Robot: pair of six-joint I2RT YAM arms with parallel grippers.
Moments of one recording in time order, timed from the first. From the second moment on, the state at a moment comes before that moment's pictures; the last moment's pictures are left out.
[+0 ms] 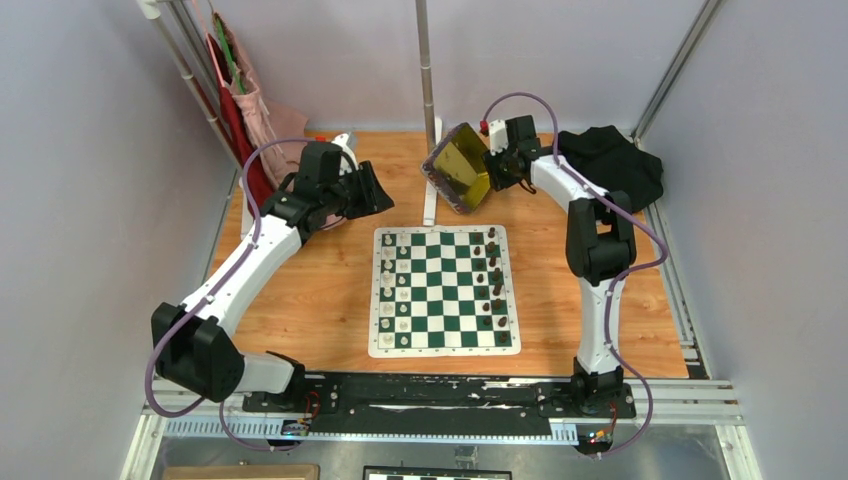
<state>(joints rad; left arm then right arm) -0.36 1.34 1.19 -0.46 0.20 -0.55 0.25 2.16 1.74 -0.41 -0.15 -0.26</state>
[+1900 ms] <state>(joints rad) -0.36 1.40 1.20 -0.47 0.17 -0.55 0.16 2.24 1.79 -0.34 -0.21 -0.31</state>
